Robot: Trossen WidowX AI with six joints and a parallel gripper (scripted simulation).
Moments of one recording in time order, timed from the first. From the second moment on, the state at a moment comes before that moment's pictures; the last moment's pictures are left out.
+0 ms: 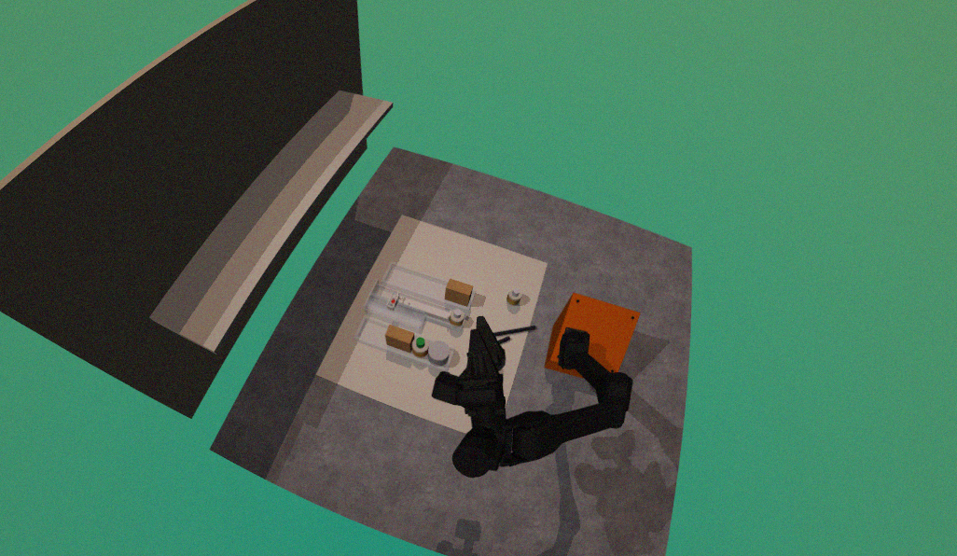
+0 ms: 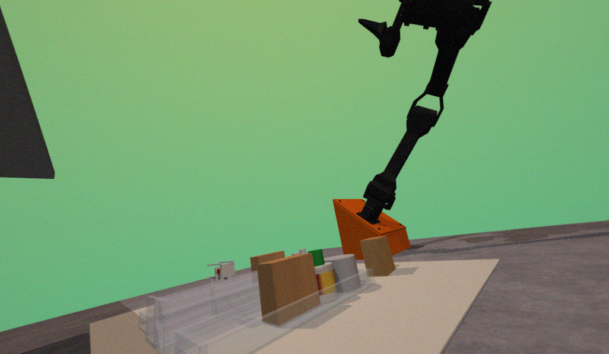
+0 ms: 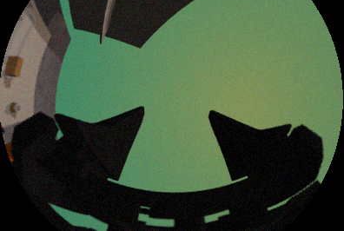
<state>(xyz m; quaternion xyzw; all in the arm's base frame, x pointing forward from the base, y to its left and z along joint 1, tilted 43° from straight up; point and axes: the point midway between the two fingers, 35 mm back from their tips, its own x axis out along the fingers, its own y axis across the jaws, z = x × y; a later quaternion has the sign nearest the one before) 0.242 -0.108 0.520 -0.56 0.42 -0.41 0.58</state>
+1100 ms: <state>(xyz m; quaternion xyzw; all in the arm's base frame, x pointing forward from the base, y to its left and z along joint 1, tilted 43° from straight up) 0.358 -0.206 0.170 -0.46 0.63 -0.01 0.63</state>
